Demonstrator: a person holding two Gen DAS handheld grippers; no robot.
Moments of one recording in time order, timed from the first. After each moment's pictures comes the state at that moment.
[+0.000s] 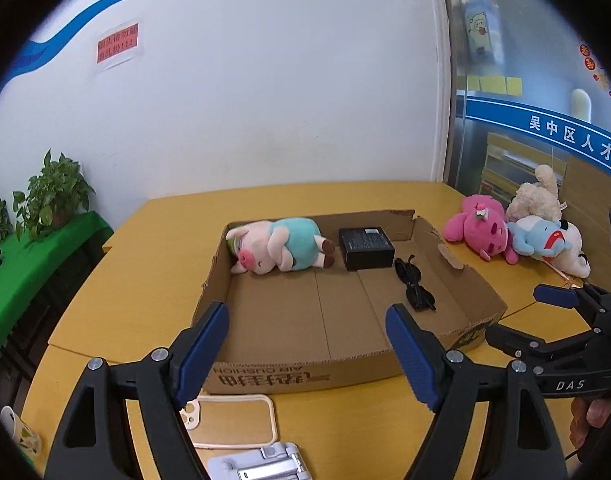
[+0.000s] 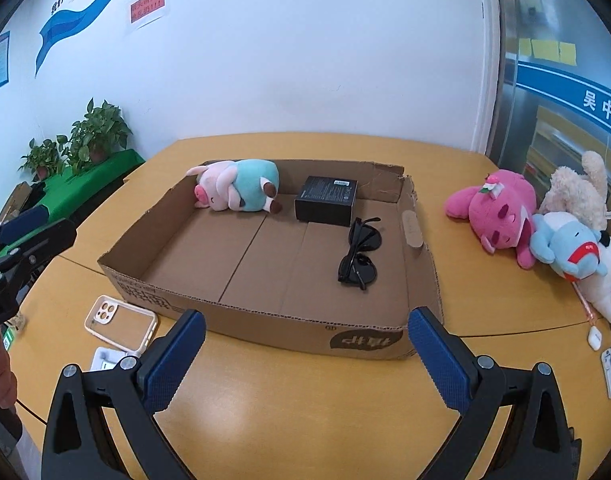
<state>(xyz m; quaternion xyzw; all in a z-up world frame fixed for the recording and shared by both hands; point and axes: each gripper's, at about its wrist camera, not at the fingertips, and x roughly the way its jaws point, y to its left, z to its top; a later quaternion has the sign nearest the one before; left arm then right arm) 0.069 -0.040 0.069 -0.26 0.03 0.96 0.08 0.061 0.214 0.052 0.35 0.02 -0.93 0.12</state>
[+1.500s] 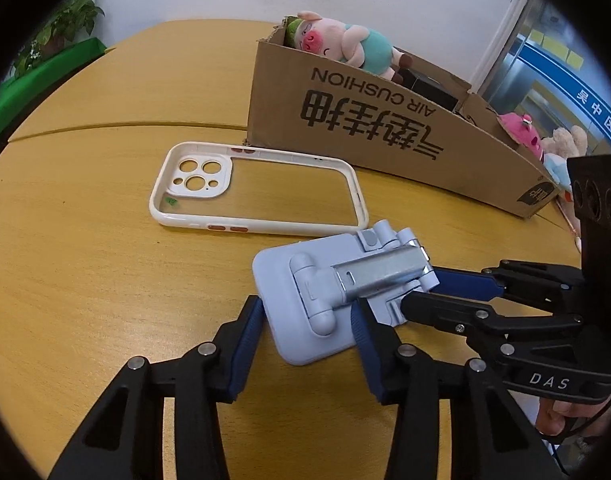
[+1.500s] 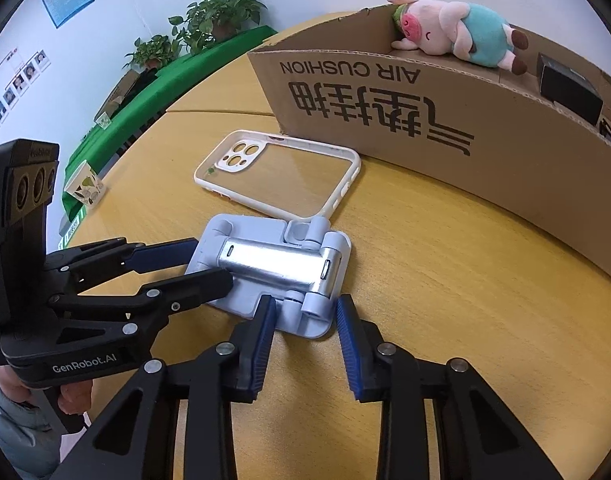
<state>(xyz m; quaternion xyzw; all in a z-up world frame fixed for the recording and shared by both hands) 0.091 -0.154 -0.103 -0.48 -0.09 0.87 0.10 0.076 0.047 -0.094 0.50 0.04 -0.78 0.36</state>
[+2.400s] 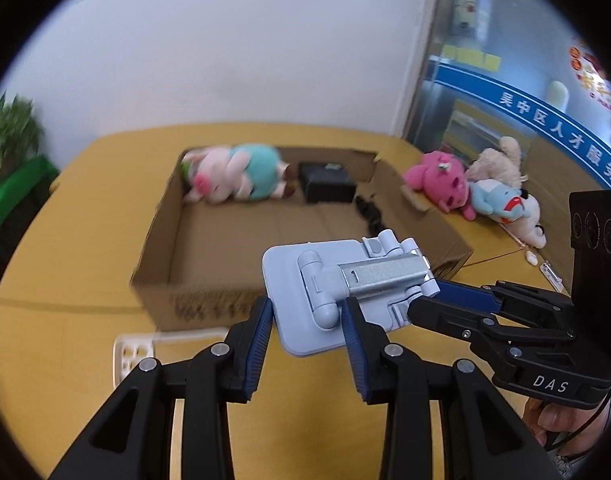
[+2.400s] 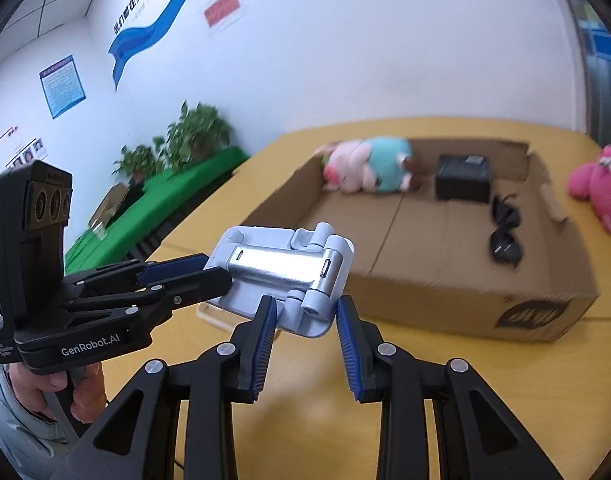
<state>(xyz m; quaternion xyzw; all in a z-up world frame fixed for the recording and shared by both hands) 0.062 -0.056 0.040 -0.35 -0.01 0.92 0.19 0.082 0.156 0.037 0.35 -0.05 -0.89 0.29</state>
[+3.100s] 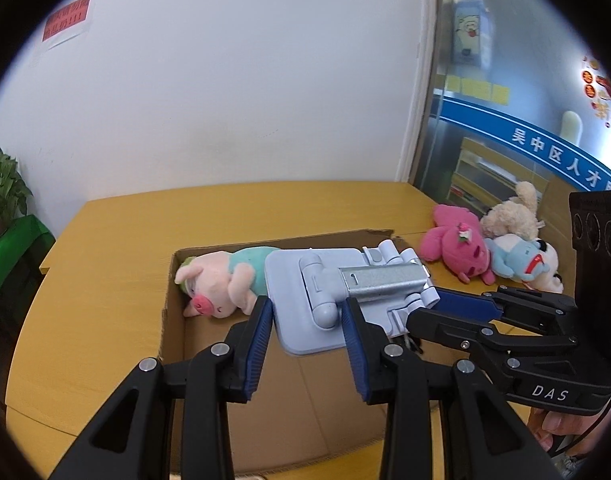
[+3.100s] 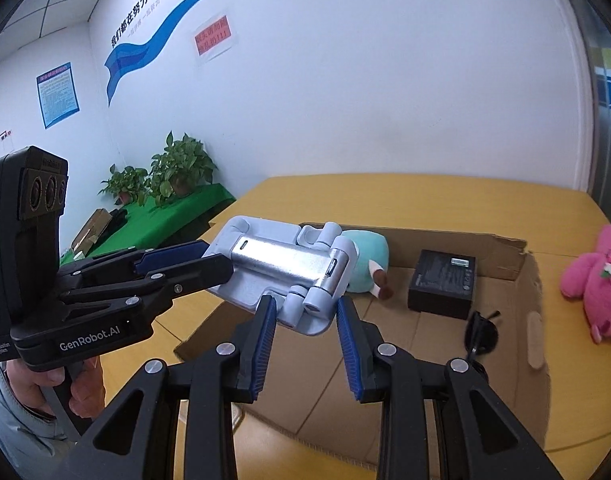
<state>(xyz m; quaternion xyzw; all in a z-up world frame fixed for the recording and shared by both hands) -0.068 -0.053 0.092 -0.30 0.00 0.94 0.18 -0.050 0.151 0.099 0.31 -0.04 -0.90 0.29</state>
